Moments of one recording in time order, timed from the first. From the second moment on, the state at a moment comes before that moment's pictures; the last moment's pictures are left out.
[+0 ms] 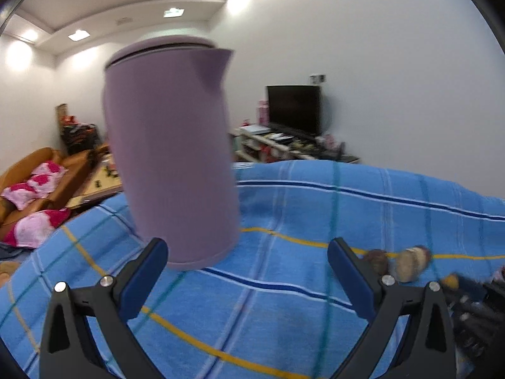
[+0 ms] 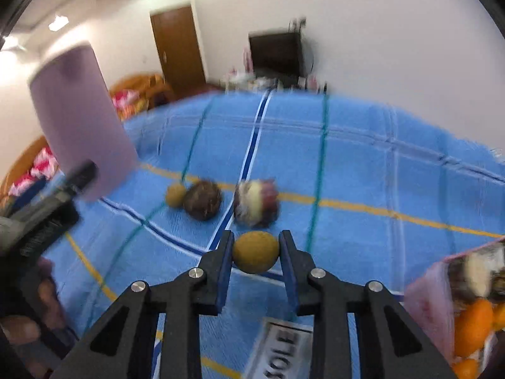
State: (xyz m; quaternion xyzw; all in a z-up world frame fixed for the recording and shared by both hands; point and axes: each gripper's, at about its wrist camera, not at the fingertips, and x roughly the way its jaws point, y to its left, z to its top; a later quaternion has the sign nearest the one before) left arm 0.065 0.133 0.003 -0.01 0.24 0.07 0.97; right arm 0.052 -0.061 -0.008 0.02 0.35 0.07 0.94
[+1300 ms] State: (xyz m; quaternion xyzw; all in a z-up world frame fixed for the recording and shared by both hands) left arm 0.116 -0.022 -0.024 -0.02 0.40 -0.07 0.91; right arm -0.014 -0.158 0.031 0.07 0.23 0.00 0.97
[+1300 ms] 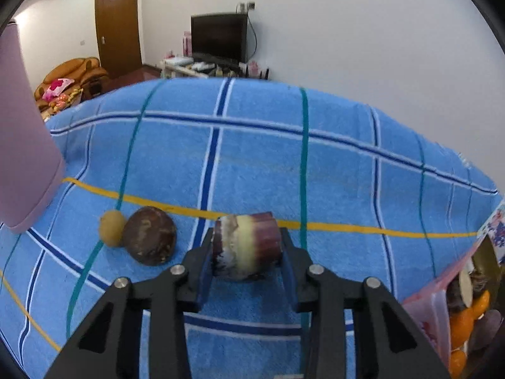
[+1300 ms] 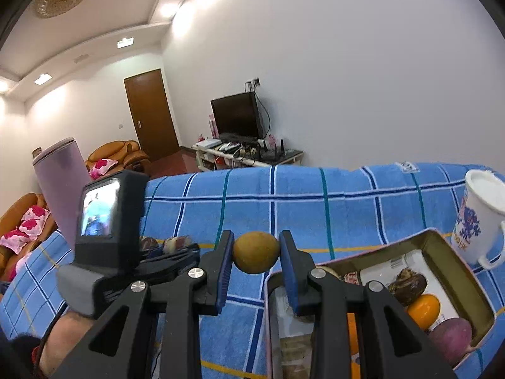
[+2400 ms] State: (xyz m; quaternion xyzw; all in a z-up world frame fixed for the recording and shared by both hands) left arm 0.003 -0.039 0.012 0.00 0.26 -0.05 0.96; right arm -0.067 -0.183 0.034 0.03 0.20 0.02 0.98
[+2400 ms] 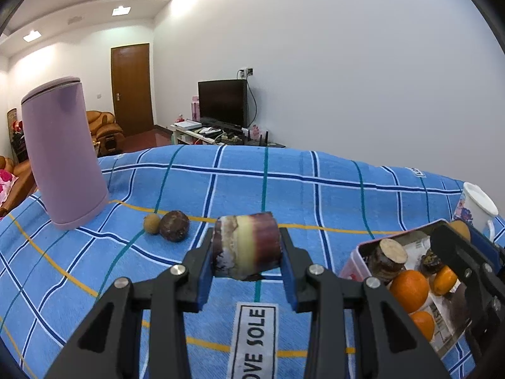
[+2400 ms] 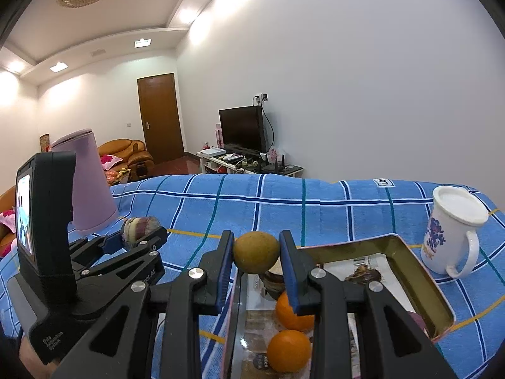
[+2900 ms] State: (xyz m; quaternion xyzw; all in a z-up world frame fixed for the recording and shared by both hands) left arm -0.013 -0.046 0.020 -0.02 0.24 -0.07 0.97; right arm -0.082 -0.214 0.036 0.03 0.19 0.00 0.98
